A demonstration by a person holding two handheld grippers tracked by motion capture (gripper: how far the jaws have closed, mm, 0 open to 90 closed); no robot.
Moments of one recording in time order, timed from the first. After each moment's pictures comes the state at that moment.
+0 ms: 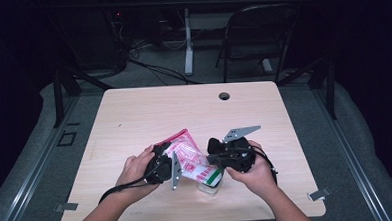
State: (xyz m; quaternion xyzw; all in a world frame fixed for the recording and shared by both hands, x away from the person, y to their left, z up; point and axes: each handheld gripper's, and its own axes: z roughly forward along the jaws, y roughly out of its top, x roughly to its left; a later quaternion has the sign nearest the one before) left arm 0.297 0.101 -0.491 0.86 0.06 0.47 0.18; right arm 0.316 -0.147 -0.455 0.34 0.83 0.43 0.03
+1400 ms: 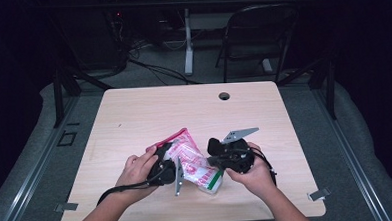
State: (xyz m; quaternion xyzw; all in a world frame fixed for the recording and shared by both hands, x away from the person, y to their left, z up) left arm 0.292 0.096 -0.498 0.85 0.01 0.51 0.14; right arm 0.320 -0.148 -0.468 0.35 0.84 0.42 0.02
